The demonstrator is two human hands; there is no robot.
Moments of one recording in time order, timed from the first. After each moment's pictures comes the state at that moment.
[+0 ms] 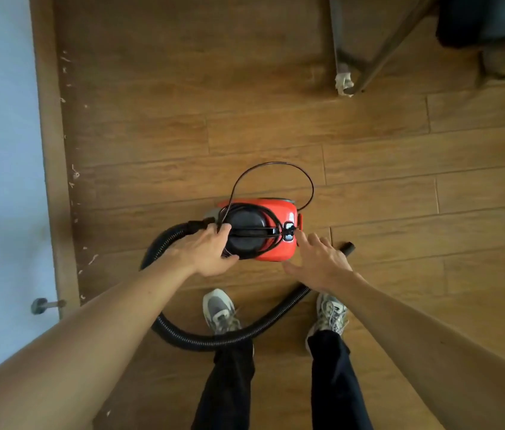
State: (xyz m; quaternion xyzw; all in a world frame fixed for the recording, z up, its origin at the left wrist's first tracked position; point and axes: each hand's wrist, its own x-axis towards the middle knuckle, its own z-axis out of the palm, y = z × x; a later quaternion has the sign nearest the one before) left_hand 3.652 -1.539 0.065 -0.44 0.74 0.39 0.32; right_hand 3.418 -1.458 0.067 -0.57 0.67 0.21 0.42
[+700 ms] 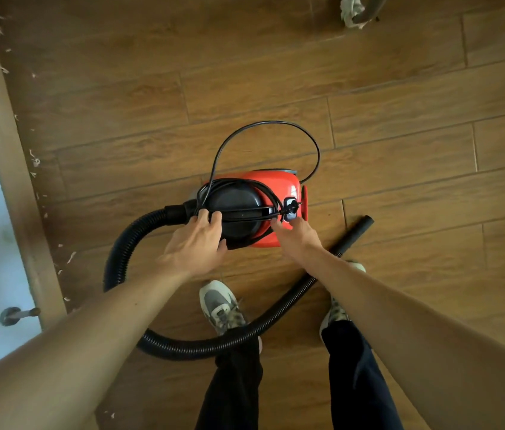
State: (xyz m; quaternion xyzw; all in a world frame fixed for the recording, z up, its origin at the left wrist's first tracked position) left_hand 3.635 -1.507 -0.027 -0.47 0.79 0.29 0.27; right_hand 3.442 -1.457 -0.052 -0.21 0.78 0.01 0.58
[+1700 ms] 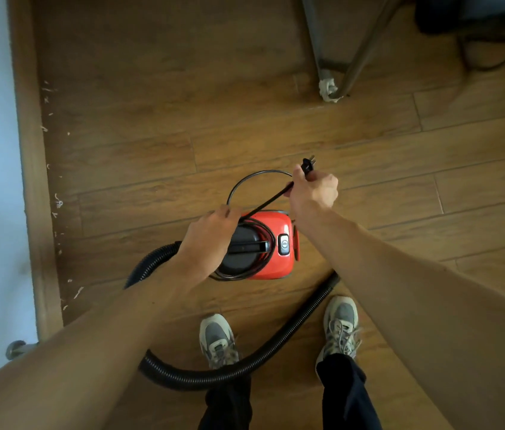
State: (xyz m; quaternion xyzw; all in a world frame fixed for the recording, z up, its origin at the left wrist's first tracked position) left_hand 3.604 -1.548 0.046 -0.47 0.84 0.22 0.14; right_hand 3.422 -1.567 0.048 -0.08 0.86 -0.33 0.38
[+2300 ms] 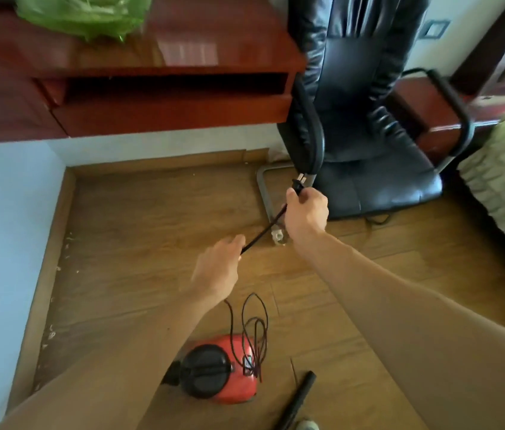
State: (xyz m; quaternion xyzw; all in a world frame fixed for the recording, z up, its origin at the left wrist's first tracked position) left_hand 3.501 -1.640 0.299 -0.50 0.84 0.20 -0.05; right_hand 3.340 -1.656 0.352 -0.24 0.81 -0.45 0.30
